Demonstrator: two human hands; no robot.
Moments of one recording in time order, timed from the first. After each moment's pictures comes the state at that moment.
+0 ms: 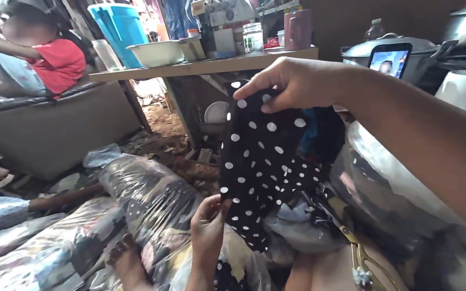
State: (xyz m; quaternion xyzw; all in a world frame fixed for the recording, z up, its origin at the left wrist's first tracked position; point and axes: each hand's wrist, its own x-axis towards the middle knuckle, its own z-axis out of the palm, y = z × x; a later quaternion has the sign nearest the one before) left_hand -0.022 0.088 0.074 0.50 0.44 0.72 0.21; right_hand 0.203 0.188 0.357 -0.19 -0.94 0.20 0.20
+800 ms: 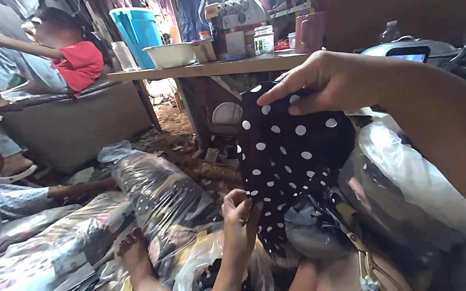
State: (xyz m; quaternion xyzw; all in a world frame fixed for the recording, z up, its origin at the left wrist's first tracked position) left_hand 0.014 0.091 0.065 0.58 0.53 0.61 0.12; right_hand 0.227 0.183 0.361 -0.11 -0.96 0.15 0.21
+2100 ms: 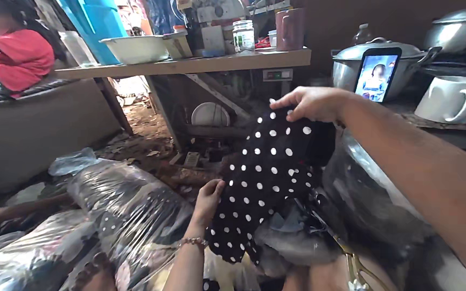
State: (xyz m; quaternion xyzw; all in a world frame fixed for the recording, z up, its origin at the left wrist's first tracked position) left_hand -0.060 0.202 0.033 0.54 0.55 0.53 0.36; right_hand 0.242 0.255 0.299 -0.45 -0.78 0.39 0.18
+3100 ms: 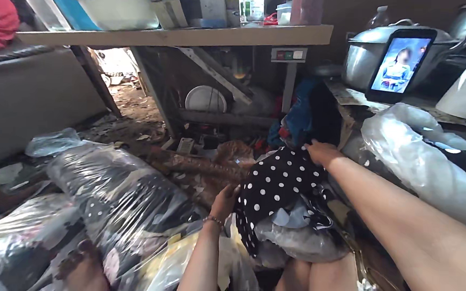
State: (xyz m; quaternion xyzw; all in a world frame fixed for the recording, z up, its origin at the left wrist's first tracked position) left_hand -0.040 0.224 -0.038 0.58 0.65 0.27 0.41; right_hand 0.265 0.311 0.095 -0.70 -0.69 0.10 -0.16
